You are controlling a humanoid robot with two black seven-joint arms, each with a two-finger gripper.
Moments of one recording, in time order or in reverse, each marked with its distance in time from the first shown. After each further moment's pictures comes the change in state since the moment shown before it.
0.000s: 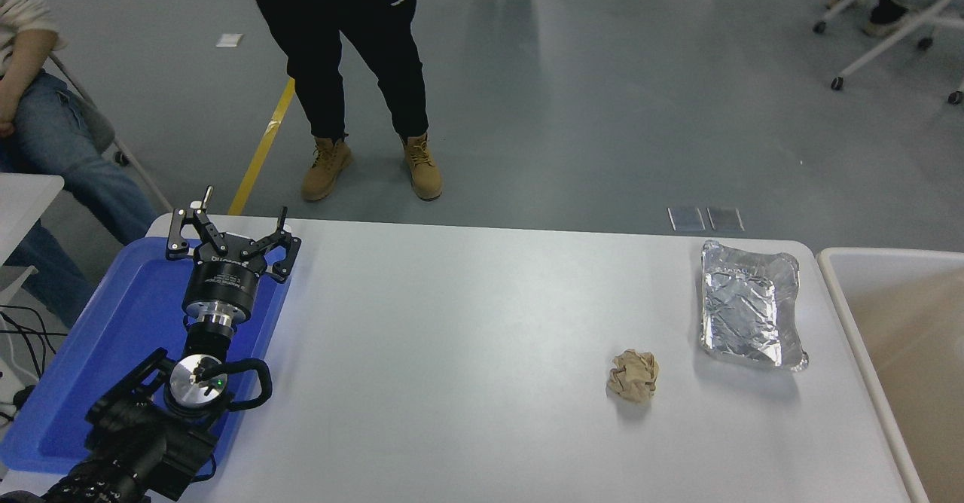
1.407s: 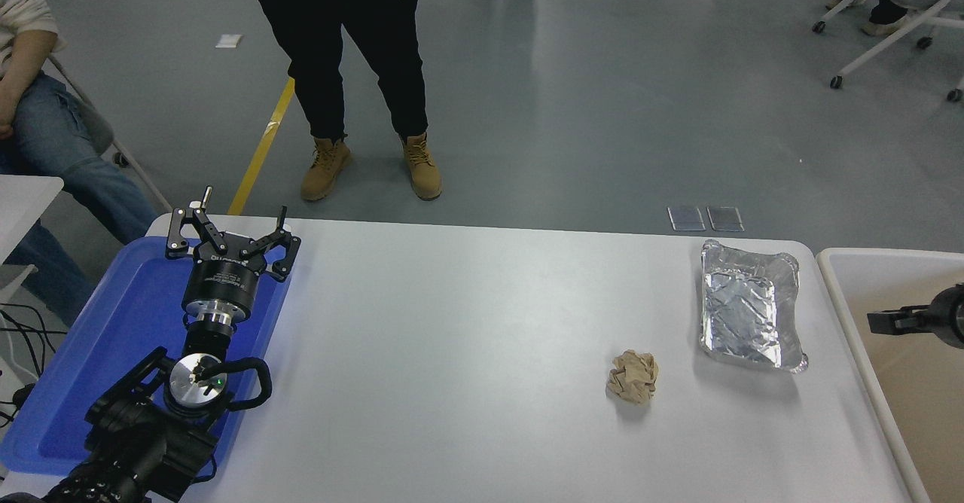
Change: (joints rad) left arm 0.000 0.000 -0.001 0.000 0.000 0.000 -0.001; right arm 0.090 0.111 0.009 -0.098 0.180 0.044 0.057
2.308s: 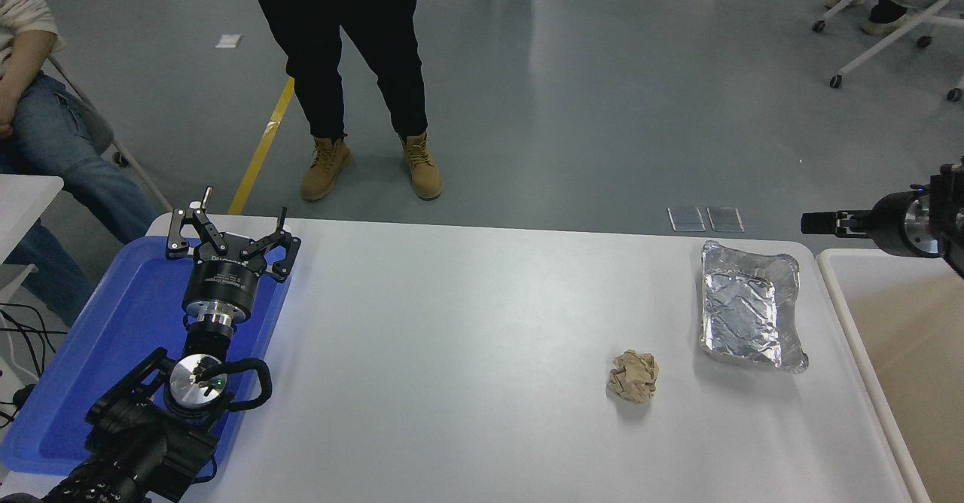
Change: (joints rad) left arm 0.001 0.000 0.000 0.000 0.000 0.002 0.000; right arm 0.384 -0.053 0.189 0.417 -0.014 0.050 -0.009
